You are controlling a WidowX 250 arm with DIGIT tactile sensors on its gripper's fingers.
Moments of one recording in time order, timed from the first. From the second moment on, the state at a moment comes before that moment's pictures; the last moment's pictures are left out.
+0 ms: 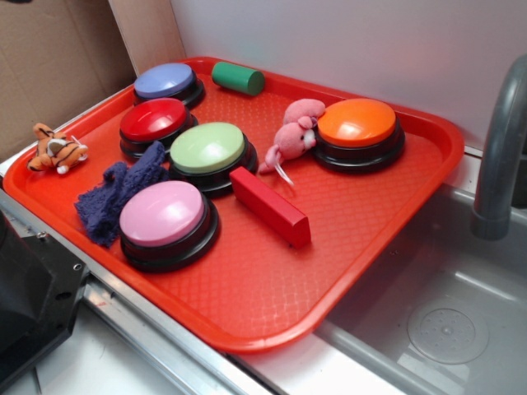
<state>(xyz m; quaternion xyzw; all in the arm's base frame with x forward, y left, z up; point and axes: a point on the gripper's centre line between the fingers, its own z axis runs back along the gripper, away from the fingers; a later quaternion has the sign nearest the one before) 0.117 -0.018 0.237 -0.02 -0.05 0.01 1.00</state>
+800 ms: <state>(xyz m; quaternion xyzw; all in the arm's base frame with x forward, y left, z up) 0.118 -0.011 0.189 -0.05 -0.05 0.08 0.99</state>
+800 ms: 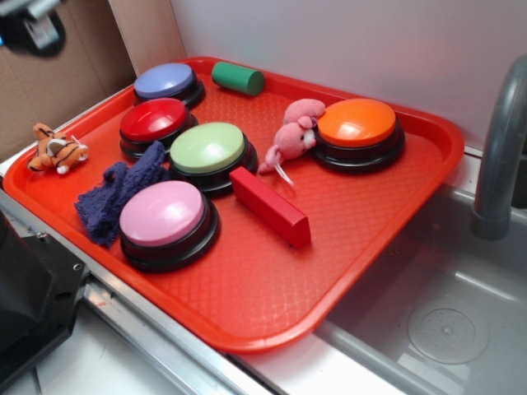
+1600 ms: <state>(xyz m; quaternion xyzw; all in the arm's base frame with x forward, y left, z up) 0.138 0.029 0.078 -0.02 -0.05 0.25 0.97</state>
